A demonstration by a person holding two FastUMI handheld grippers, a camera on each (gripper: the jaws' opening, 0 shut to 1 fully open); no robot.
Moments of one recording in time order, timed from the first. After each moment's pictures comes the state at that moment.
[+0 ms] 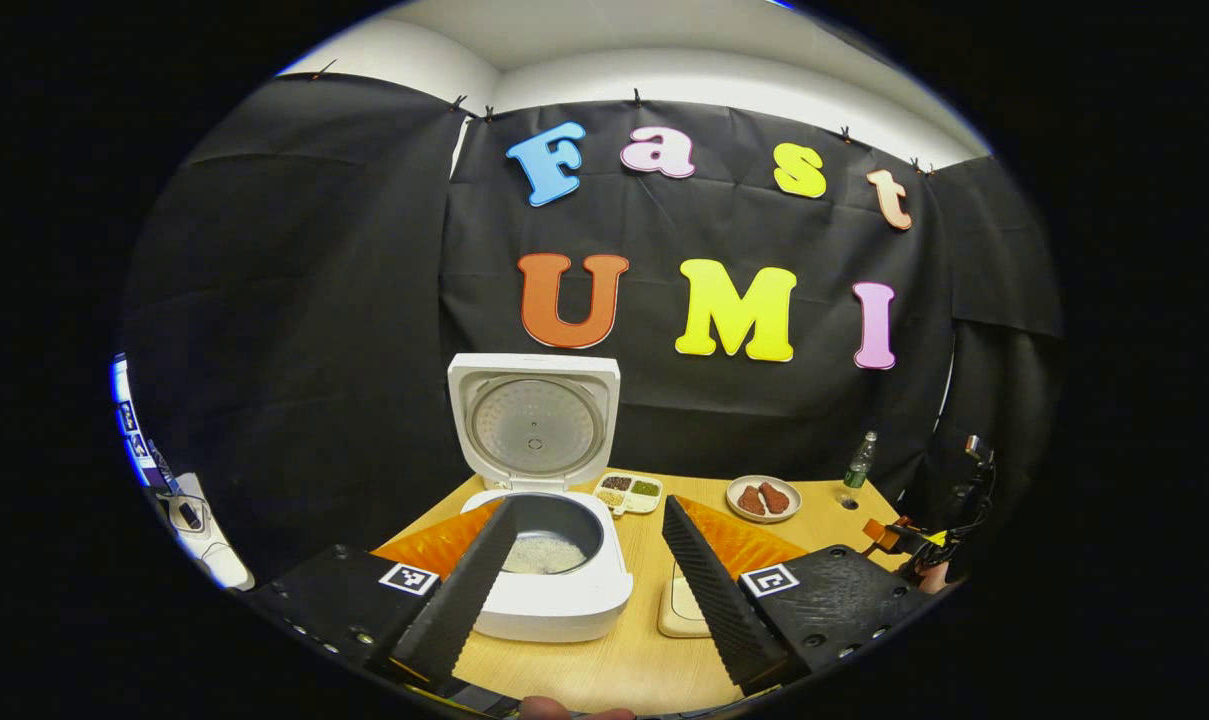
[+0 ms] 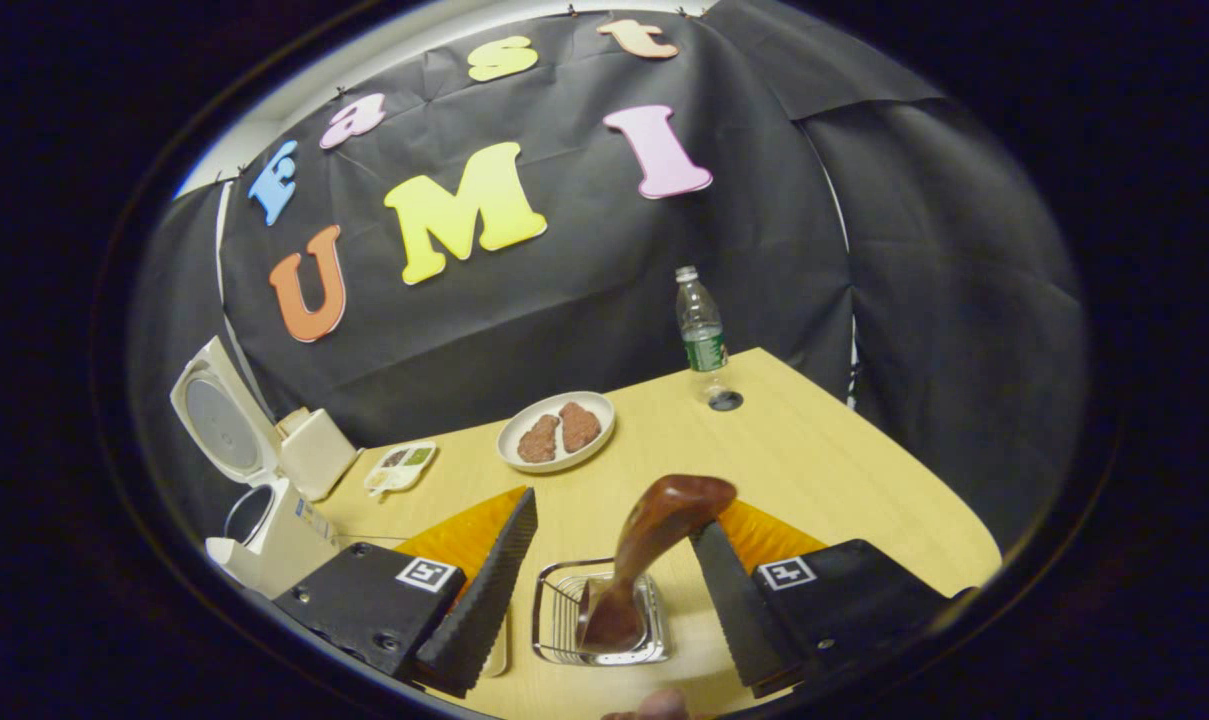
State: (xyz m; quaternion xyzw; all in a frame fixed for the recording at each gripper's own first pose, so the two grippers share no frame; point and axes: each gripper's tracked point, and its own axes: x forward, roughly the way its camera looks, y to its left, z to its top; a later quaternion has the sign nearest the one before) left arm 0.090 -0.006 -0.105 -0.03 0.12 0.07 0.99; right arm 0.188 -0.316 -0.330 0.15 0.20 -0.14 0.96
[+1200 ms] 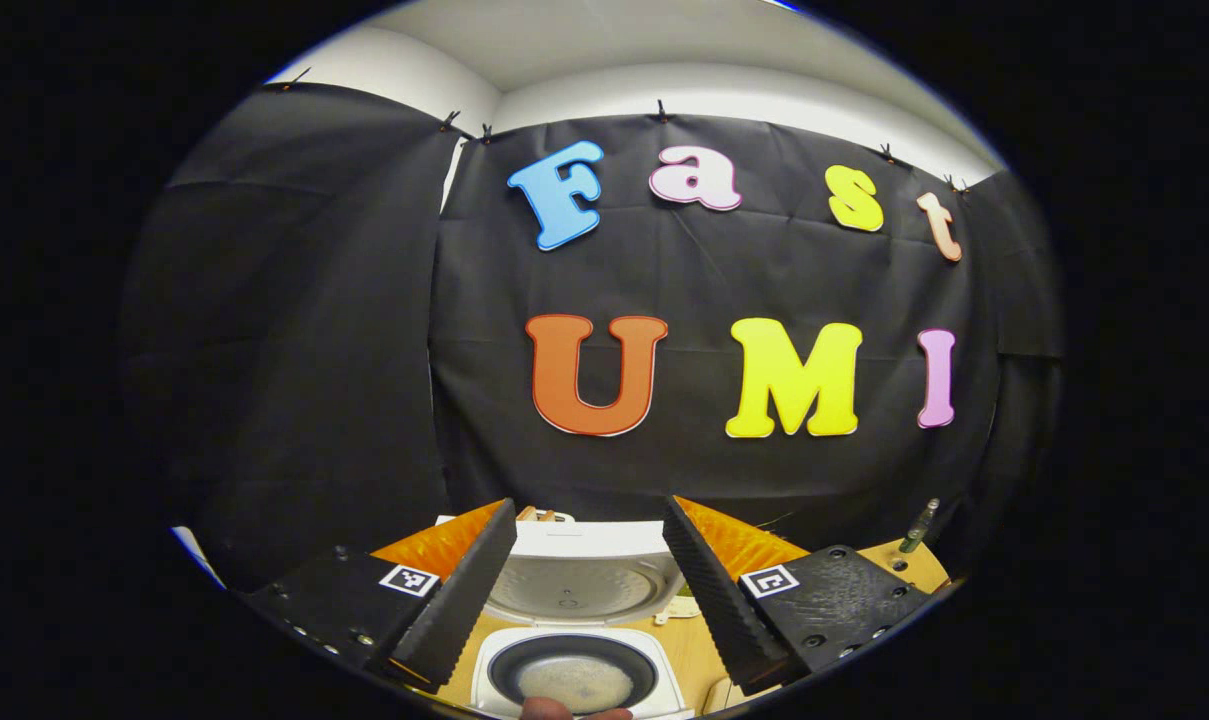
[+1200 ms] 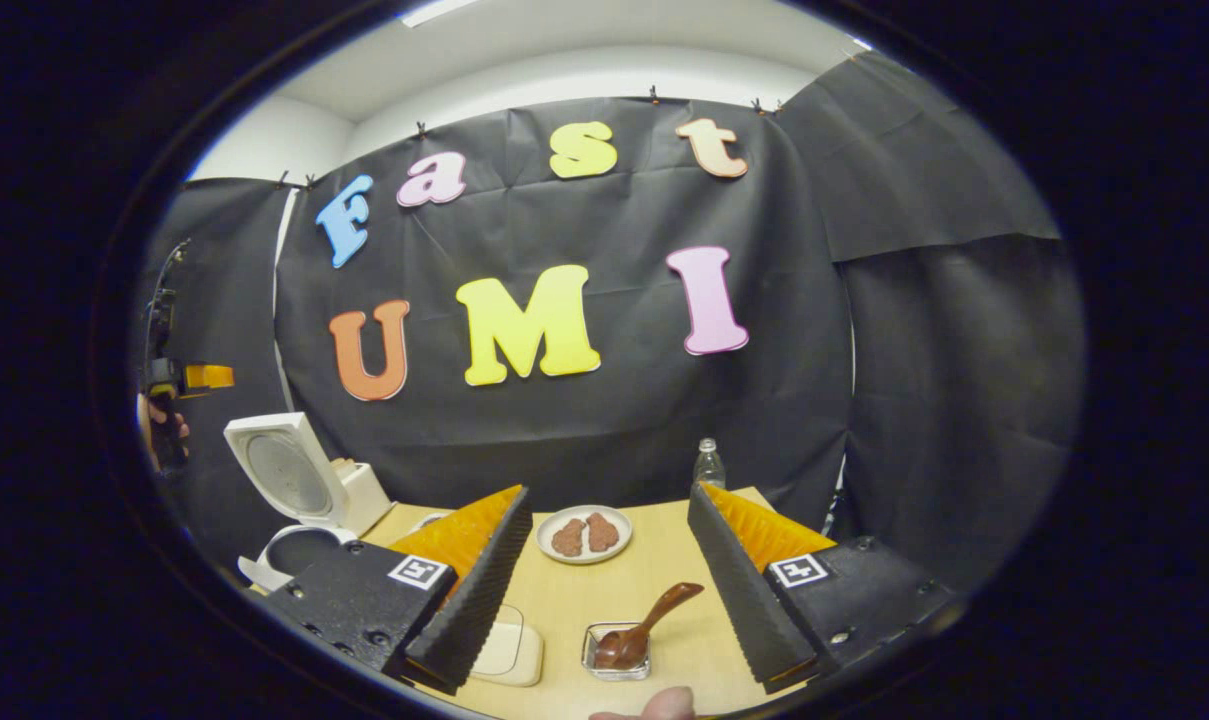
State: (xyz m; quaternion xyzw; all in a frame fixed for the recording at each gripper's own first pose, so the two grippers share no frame) left arm 0.300 0.099 -0.026 -0.01 0.07 0.10 0.99; right arm 0.132 -0.280 -0.130 0.06 0.09 -0.12 0.99
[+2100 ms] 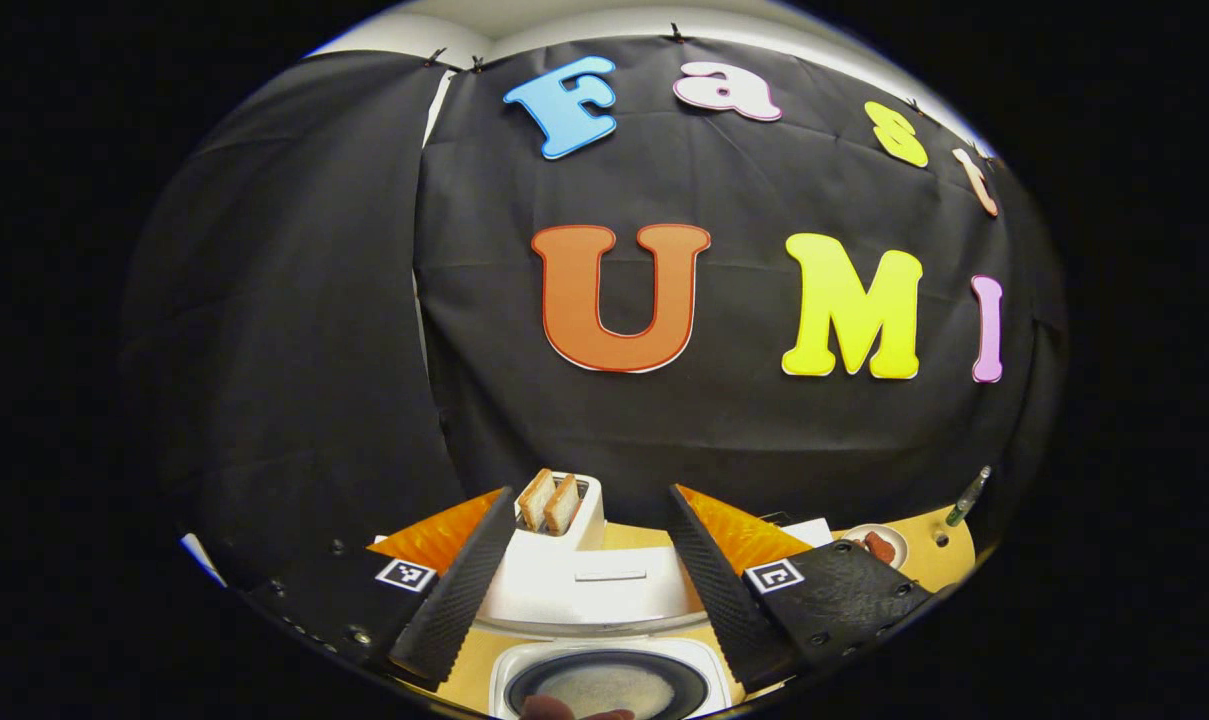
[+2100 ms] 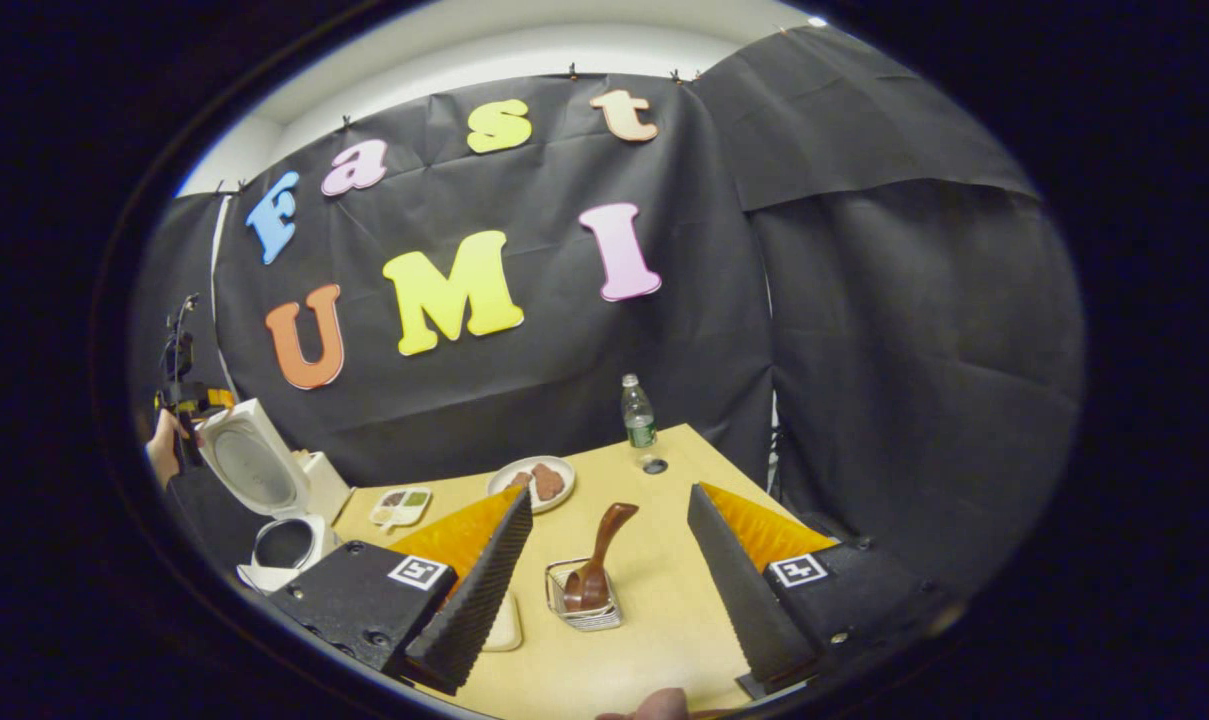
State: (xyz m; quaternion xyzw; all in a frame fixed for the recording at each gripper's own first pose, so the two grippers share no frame) left arm 0.374 0.130 -0.106 -0.01 0.17 0.11 0.98; right arm 0.063 -0.293 -0.182 0.11 0.15 -0.20 0.96
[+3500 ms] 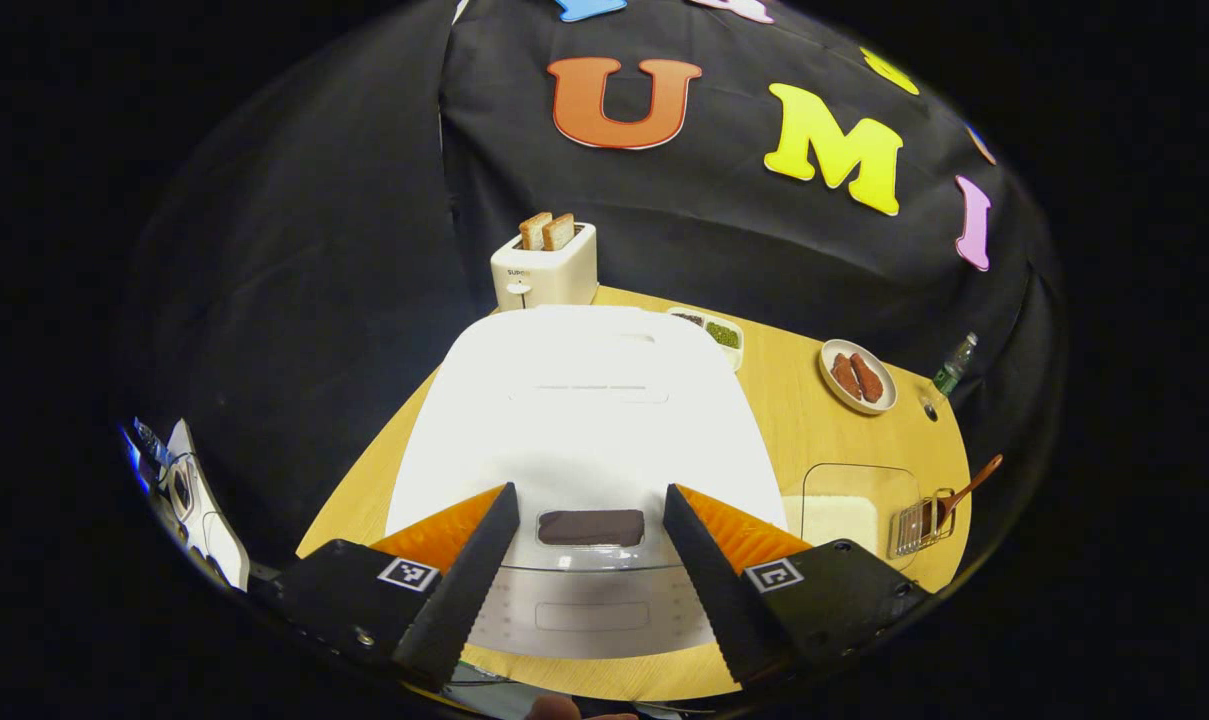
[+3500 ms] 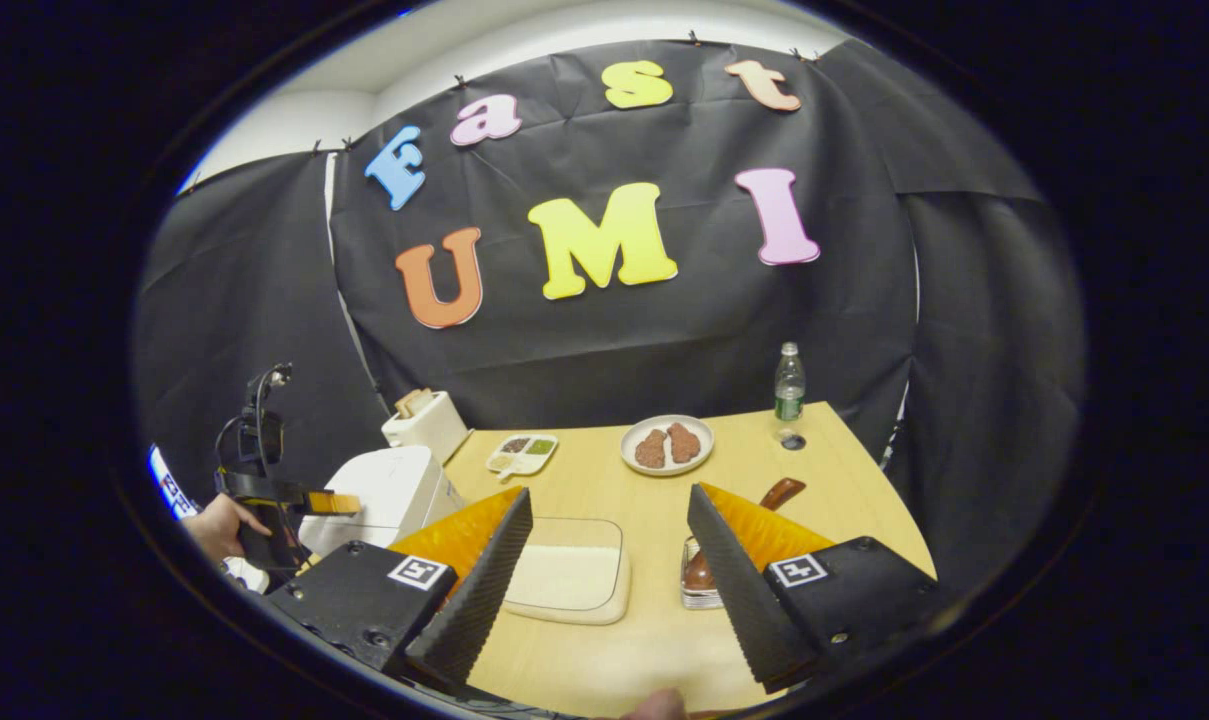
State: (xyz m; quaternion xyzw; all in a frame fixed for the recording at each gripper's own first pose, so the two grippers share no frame) left arm 0.168 0.070 -0.292 -0.05 0.40 0.11 0.91; right arm 0.105 -0.174 -0.193 0.10 0.22 -0.01 0.97
